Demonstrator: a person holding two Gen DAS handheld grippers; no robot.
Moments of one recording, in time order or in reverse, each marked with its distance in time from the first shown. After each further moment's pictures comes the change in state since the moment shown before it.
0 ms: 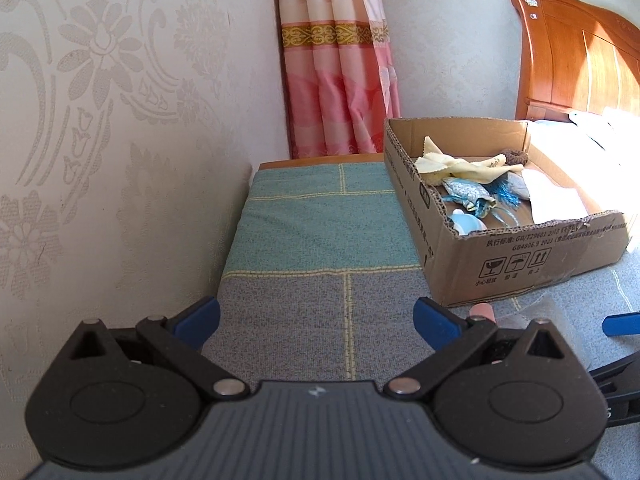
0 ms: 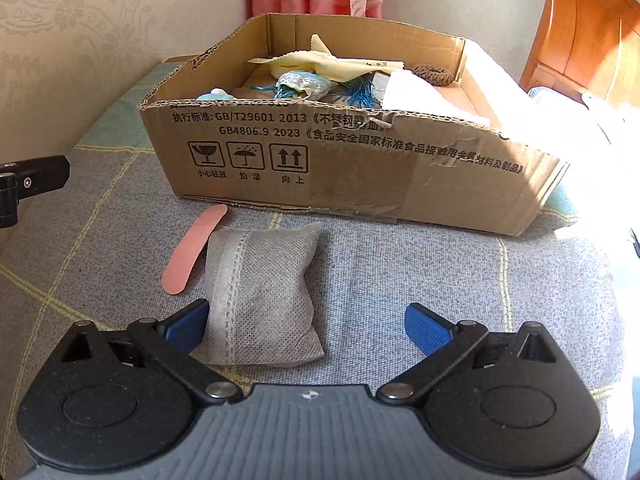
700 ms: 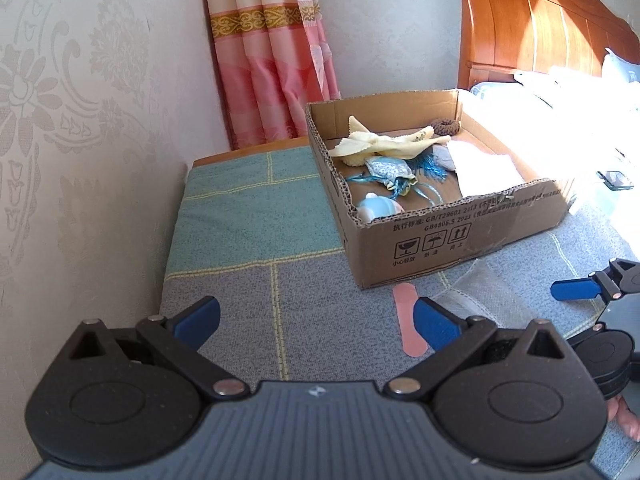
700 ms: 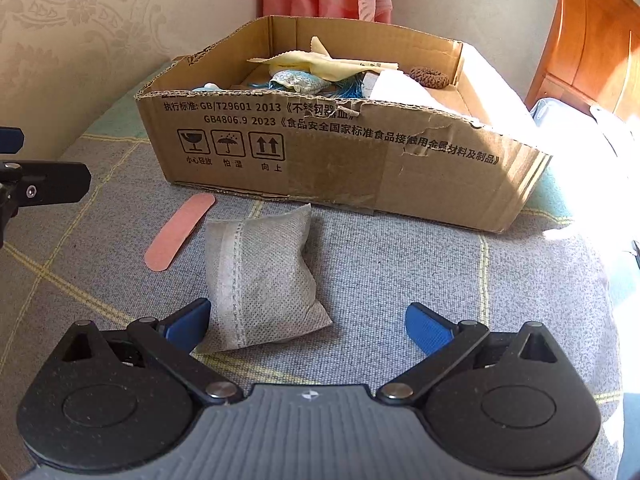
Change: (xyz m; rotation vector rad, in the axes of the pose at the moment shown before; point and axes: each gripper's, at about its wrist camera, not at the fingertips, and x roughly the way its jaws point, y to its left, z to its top) left arm -0.010 -0.039 0.012 0.126 0.092 -0.142; right arm -0.008 -0.019 -0.014 -0.056 -0.023 0.039
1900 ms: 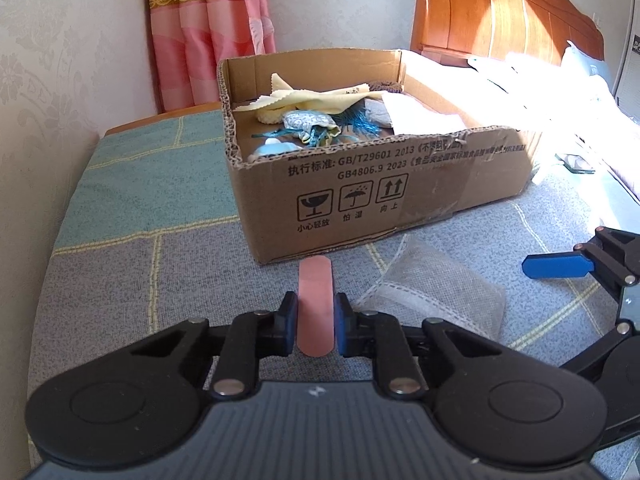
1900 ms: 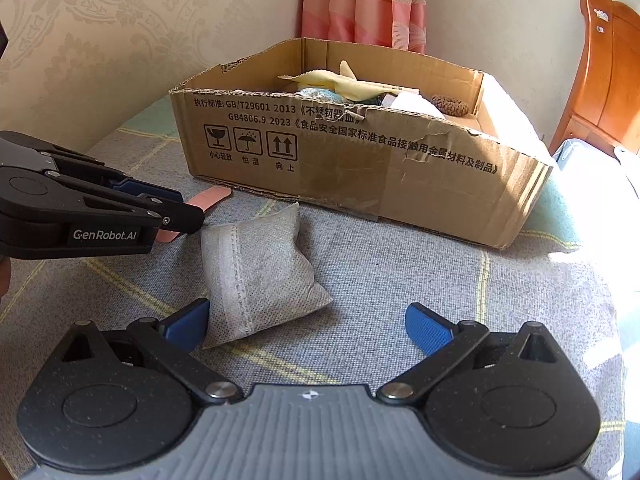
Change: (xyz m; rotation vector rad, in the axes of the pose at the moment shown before) left arm 0.053 -0.043 -0.022 0.012 0.021 -0.167; right arm -0.006 -0.014 -0.020 -0.102 -0.106 0.080
